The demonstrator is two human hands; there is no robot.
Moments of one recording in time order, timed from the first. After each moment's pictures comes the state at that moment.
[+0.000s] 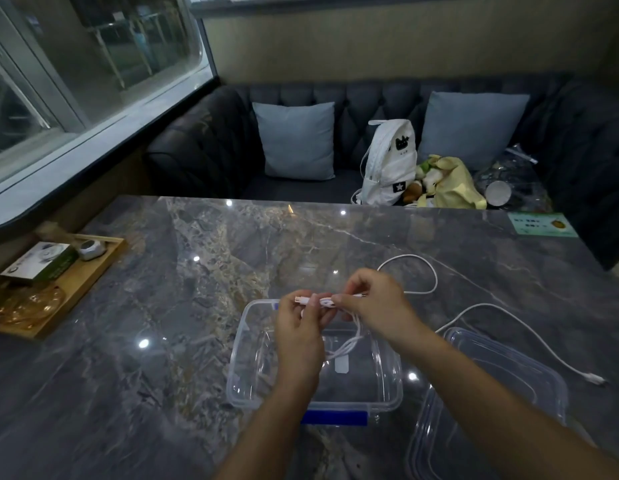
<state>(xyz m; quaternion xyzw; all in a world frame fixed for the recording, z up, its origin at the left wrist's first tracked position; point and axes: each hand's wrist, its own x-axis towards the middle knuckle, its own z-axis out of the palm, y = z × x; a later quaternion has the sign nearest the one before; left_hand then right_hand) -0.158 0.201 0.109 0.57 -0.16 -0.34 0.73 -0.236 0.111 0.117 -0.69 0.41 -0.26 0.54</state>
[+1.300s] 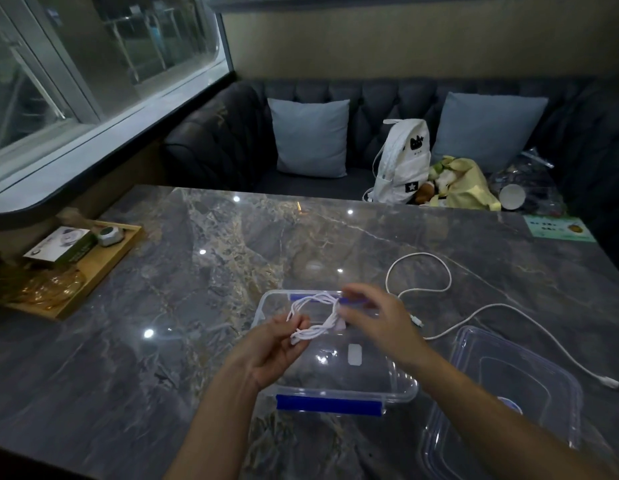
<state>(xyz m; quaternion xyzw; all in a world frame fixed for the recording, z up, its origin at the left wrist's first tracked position) -0.084 0.246 0.087 0.45 0.06 -0.62 0.64 -0.240 0.139 0.095 -0.75 0.31 -0.27 0.53</state>
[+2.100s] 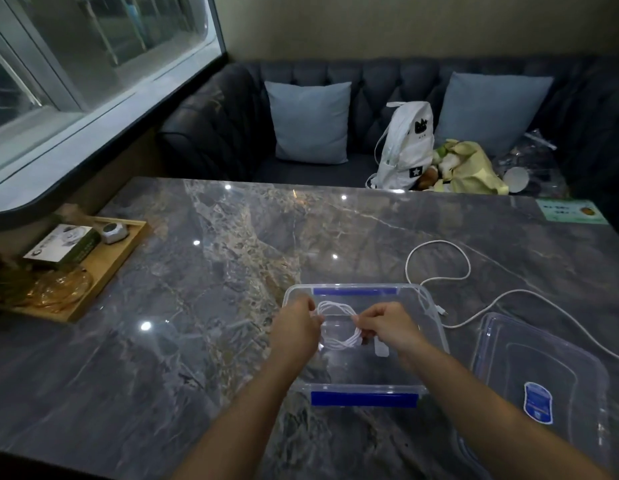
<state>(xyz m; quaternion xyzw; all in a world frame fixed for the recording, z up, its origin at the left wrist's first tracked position) -0.060 0.229 0.049 0.86 -0.39 -0.20 0.28 -0.198 0.145 0.046 -0.60 0.52 -0.14 0.60</state>
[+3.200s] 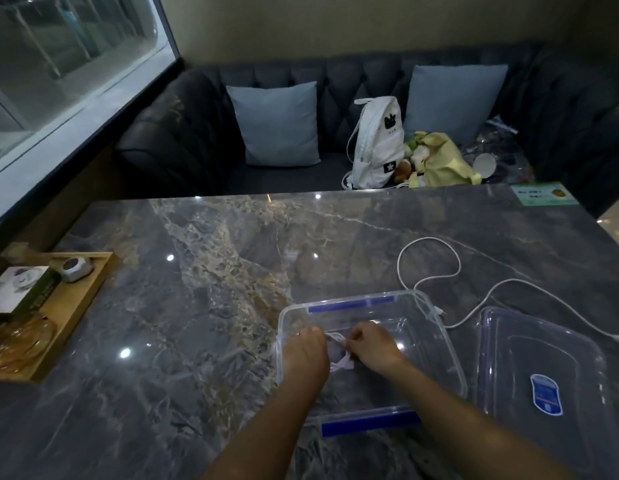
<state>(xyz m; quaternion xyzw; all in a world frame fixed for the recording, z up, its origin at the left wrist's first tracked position) -0.053 0.196 -0.008 0.83 -0.53 -0.16 -0.07 -0.165 0.137 -0.008 -0.69 0.56 -0.03 0.46</state>
